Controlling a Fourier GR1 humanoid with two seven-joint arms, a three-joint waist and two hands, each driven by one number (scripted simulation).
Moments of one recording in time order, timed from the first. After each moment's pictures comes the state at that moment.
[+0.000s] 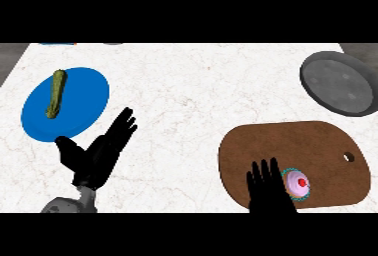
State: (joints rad) left arm -0.07 0.23 -0.26 -1.54 0.35 0.08 0.16; right arm -0.26 -0.58 1.02 -1.98 1.19 0.96 0.80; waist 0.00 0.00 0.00
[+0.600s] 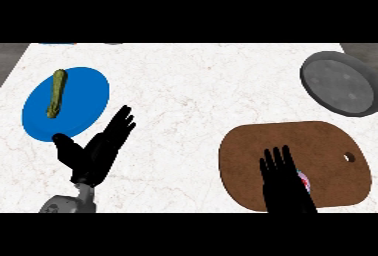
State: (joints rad) left arm -0.07 0.19 -0.21 -1.53 0.32 0.03 0.17; right arm -0.24 -0.65 0.94 -1.88 1.30 0.83 0.64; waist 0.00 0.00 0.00
